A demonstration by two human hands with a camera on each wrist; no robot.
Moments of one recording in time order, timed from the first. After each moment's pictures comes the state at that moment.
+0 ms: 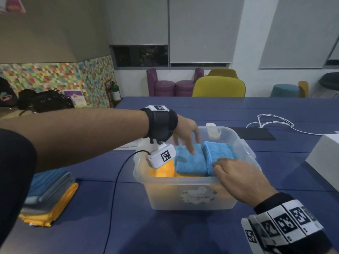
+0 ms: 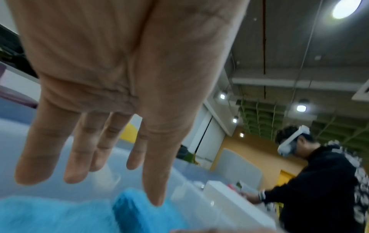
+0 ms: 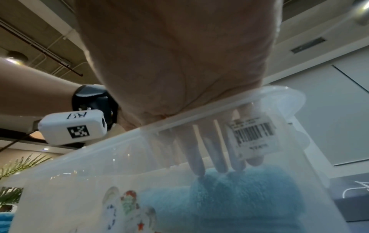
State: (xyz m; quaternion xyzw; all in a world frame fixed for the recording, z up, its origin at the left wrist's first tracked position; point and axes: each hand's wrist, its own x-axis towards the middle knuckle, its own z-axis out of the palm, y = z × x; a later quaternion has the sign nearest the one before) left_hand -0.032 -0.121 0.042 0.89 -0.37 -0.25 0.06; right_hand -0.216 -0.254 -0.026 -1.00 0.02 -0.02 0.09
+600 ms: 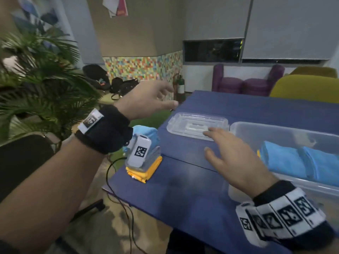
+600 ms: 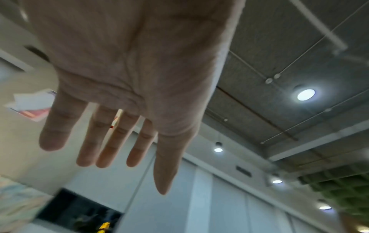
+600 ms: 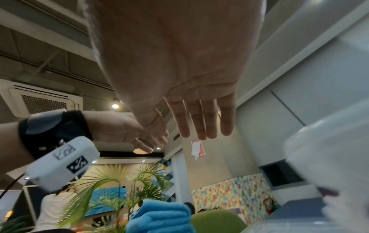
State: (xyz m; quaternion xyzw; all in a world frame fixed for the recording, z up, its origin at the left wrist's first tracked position) left_hand -0.125 0.228 0.105 0.96 -0.17 0.15 0.18; right_hand -0.187 -0.030 -0.003 -0.94 -0.23 -0.15 0.22
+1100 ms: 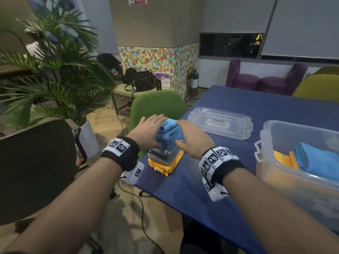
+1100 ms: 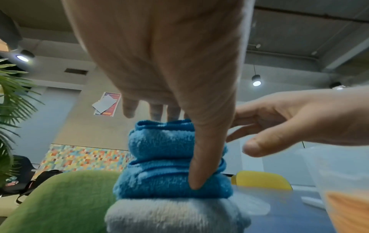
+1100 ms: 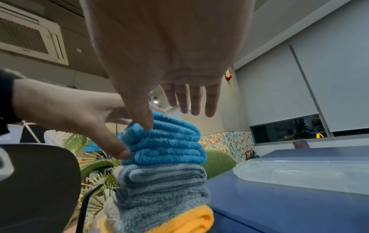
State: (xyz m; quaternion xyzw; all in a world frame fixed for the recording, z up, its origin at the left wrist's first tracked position) left_hand -0.092 0.352 -0.056 0.99 -0.10 0.04 0.02; right_hand -0.093 0.135 -0.052 -0.93 -0.30 -0.07 0.19
